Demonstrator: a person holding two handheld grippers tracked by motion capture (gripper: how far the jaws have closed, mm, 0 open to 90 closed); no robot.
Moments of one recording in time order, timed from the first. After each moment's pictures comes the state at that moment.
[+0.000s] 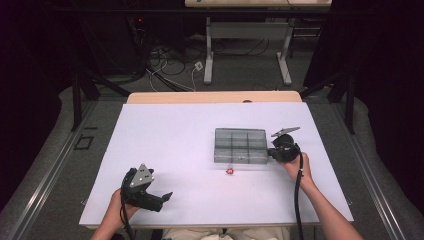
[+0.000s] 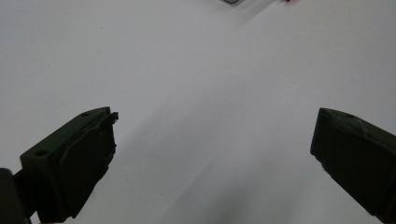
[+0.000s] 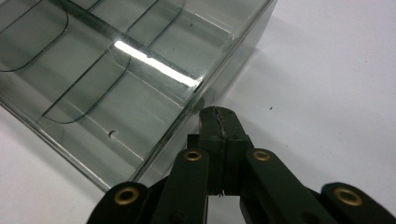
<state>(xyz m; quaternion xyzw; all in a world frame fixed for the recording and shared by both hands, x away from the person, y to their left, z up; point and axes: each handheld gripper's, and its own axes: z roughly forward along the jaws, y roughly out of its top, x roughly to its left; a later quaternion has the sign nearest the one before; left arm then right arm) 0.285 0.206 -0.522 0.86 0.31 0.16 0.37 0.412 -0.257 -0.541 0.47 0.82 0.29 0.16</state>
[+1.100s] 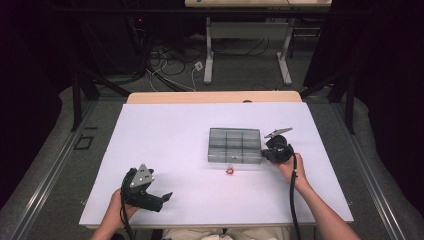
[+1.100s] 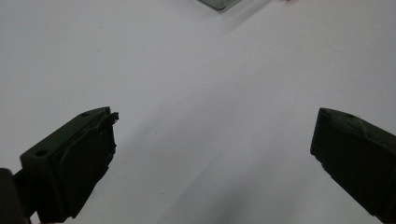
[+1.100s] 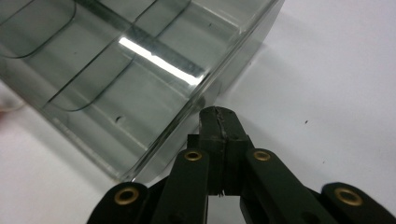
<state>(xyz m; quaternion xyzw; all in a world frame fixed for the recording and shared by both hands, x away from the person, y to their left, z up) 0.285 0.206 -0.522 0.86 0.31 0.16 0.36 0.412 -0.237 -0.542 0.46 0.82 0.29 0.16</state>
